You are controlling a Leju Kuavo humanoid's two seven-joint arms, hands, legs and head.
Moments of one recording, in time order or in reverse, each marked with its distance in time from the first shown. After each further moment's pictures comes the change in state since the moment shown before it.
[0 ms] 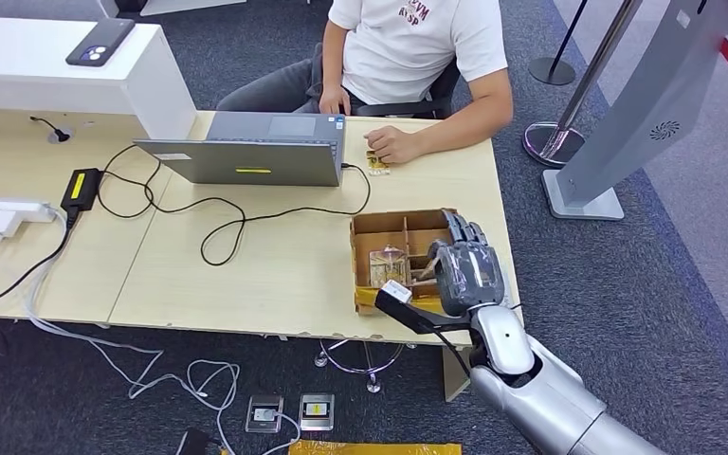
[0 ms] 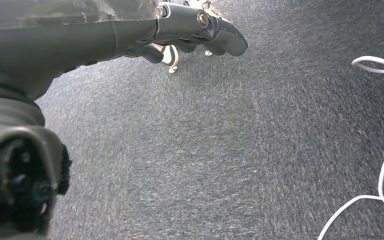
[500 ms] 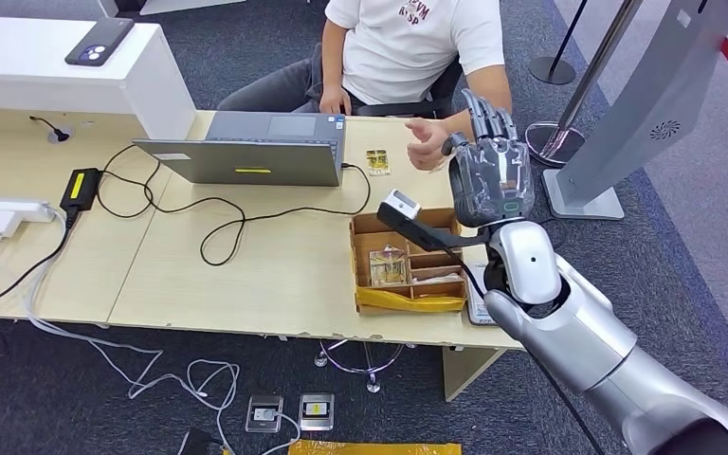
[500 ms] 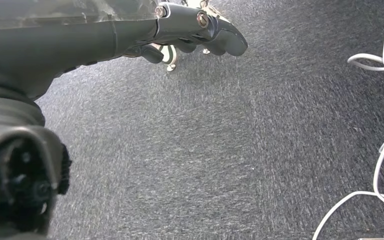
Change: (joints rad) left arm 0.000 -0.004 -0.004 0.000 0.009 0.000 -0.010; right arm -0.242 -0.007 -0.055 -0.120 0.086 0.055 0.034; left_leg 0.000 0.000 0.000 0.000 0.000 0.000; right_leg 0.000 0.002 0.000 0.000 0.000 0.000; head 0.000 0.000
